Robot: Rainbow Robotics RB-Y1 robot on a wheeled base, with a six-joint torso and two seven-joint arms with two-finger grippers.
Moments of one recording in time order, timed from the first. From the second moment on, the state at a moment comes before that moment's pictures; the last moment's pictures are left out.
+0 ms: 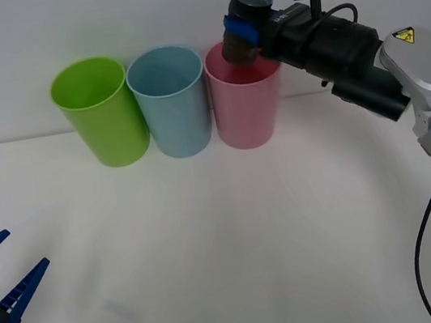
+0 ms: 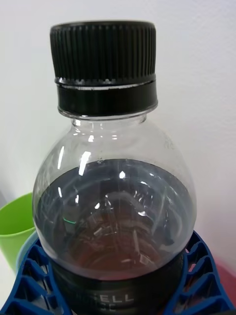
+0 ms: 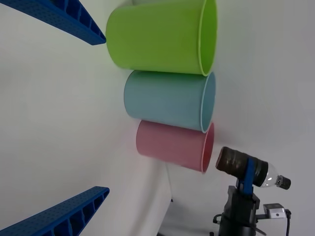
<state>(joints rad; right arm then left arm) -0.75 -0.43 0.16 -1.19 1.20 -0.53 -0.33 0.35 0.40 0.52 -1.66 -0.96 -1.22 0.00</state>
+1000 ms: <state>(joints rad) -0.80 -0.29 0.07 -1.11 1.40 -0.45 -0.32 0.35 0.40 0.52 -1.66 -0.96 -1.22 0.00</state>
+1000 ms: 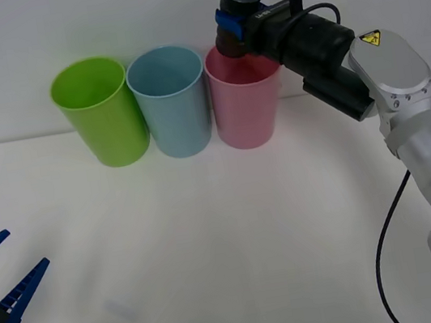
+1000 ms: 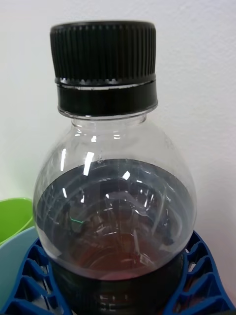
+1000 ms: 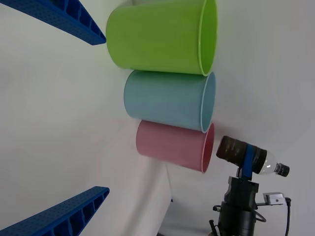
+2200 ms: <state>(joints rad) -0.72 -0.38 0.06 -1.20 1.36 -0.57 -0.30 0.35 0.40 0.52 -1.66 -0.96 -1.22 0.00</state>
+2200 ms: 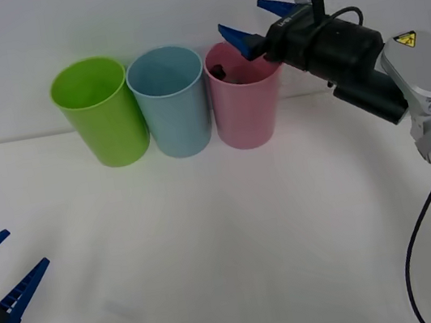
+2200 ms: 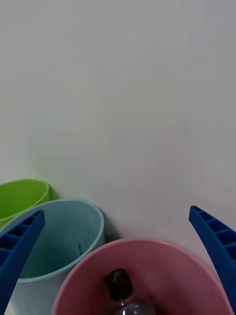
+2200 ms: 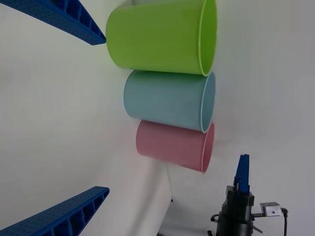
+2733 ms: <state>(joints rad) -0.50 -0.54 0.06 -1.44 1.28 -0.60 -0.31 0.35 0.40 0.52 -1.66 -0.96 -1.22 0.00</state>
